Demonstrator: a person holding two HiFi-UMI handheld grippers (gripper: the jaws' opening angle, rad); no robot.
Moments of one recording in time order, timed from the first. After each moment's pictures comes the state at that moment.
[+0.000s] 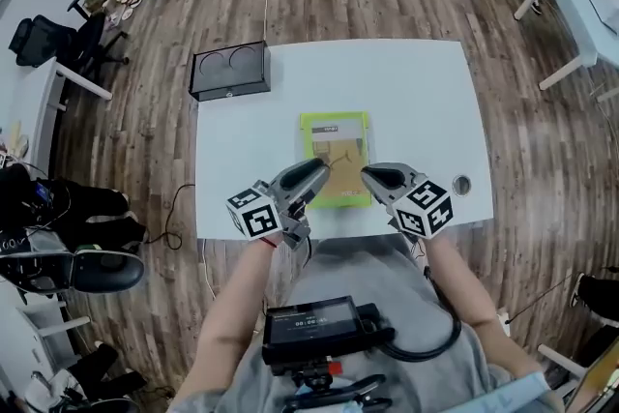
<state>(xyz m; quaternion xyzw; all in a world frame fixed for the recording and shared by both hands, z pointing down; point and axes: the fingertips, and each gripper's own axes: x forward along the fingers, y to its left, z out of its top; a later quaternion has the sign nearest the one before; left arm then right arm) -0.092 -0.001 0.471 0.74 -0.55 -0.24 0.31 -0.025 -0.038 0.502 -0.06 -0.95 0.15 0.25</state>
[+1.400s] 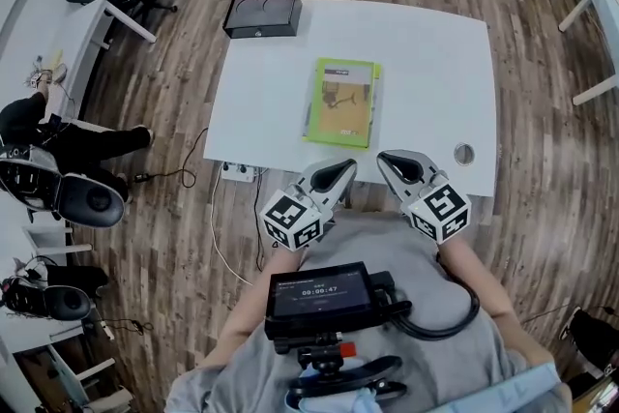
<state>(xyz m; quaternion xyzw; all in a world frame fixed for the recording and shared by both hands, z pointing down) 0.069 0.050 0.463 0.71 -0.68 -0.06 0.18 0.090 0.010 0.459 -0.12 -0.98 0.07 0.16</state>
